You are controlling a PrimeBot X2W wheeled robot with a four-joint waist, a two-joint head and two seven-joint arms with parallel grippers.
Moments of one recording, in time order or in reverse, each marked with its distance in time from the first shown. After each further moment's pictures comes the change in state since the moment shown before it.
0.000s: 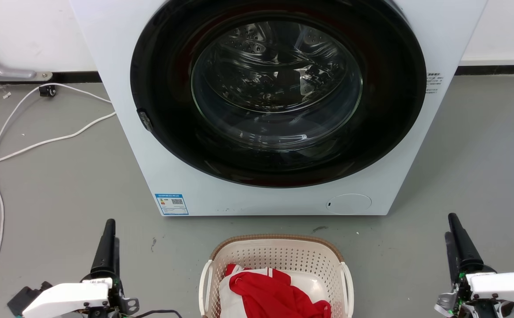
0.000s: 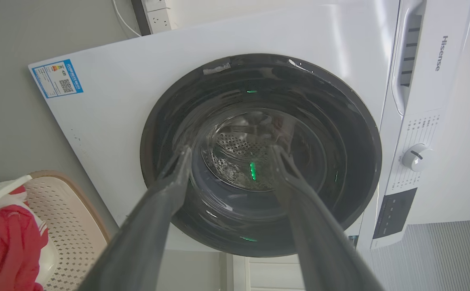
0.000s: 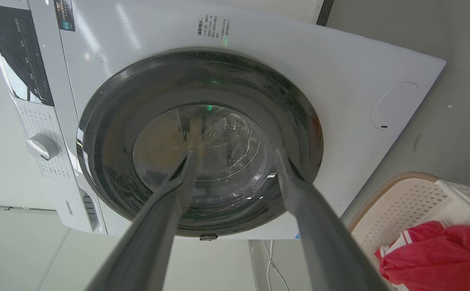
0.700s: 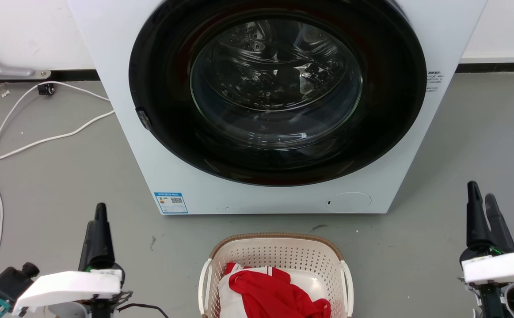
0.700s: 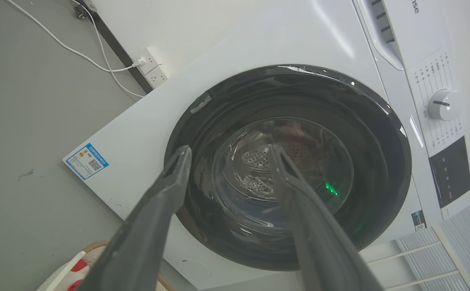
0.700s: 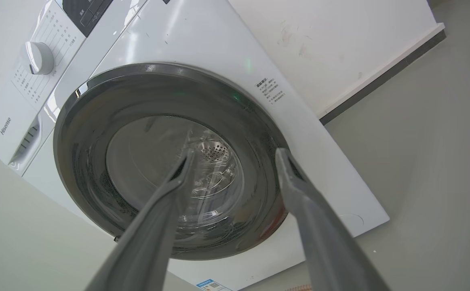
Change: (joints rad) left arm 0.026 0.001 -0.002 -0.168 0.387 0.084 -0.074; right arm -0.004 0.000 -0.052 -0.192 -0.640 0.000 -0.072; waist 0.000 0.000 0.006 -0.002
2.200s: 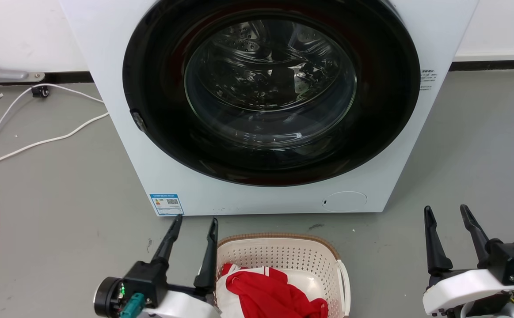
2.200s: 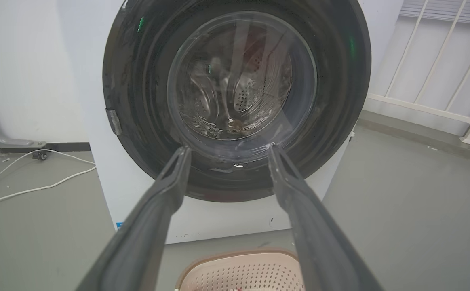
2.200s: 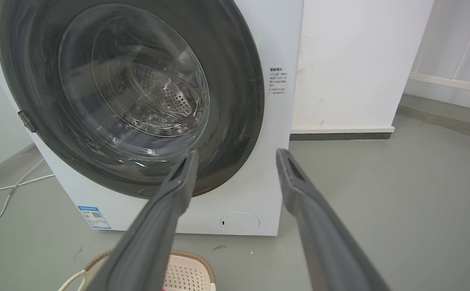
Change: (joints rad) left arm 0.036 0.072 -0.406 -0.052 0.838 0.076 -0.116; right arm 0.060 0.000 0.082 0.001 -0.698 0.000 -0.077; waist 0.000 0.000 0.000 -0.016
